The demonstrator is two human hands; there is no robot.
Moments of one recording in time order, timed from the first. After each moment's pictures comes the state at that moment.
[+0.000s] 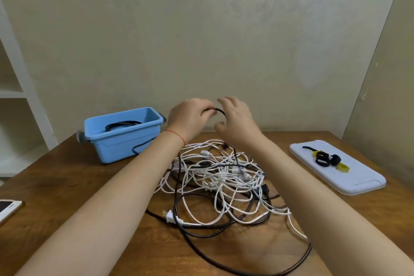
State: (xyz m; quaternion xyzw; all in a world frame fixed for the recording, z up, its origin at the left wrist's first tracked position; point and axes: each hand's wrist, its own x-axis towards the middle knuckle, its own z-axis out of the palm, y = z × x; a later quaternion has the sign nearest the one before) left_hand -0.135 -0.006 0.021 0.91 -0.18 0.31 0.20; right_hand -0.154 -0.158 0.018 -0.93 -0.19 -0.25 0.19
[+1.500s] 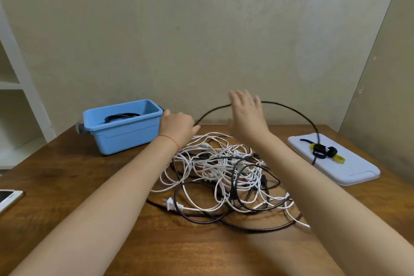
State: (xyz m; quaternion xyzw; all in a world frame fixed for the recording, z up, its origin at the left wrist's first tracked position) left_hand -0.137 0.010 -0.013 0.97 -0.07 0.19 -0.10; right_hand -0.131 -0.178 -0.011 -0.95 -0.11 -0.28 0.05
